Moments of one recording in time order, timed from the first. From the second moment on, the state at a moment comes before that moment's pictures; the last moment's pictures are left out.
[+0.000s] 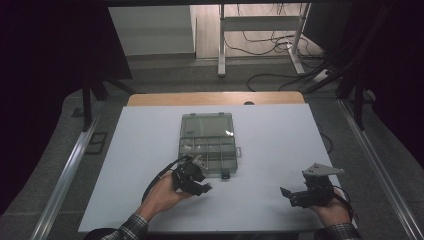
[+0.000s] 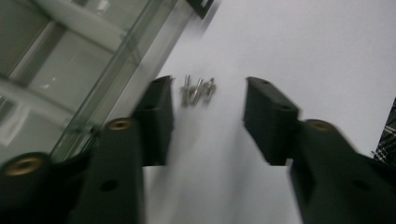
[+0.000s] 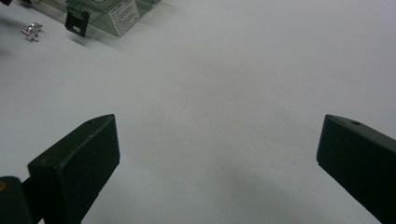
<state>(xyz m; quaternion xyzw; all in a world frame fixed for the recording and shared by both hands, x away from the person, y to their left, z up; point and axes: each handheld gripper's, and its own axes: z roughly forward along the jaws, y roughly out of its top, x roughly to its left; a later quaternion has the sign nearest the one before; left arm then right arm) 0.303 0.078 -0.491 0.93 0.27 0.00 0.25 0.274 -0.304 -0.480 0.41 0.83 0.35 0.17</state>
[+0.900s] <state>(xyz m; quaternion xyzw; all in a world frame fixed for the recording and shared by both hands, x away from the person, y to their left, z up) 0.310 0.054 -0.509 0.95 0.25 0.01 0.20 0.274 -0.304 -0.480 0.41 0.83 0.35 0.17</state>
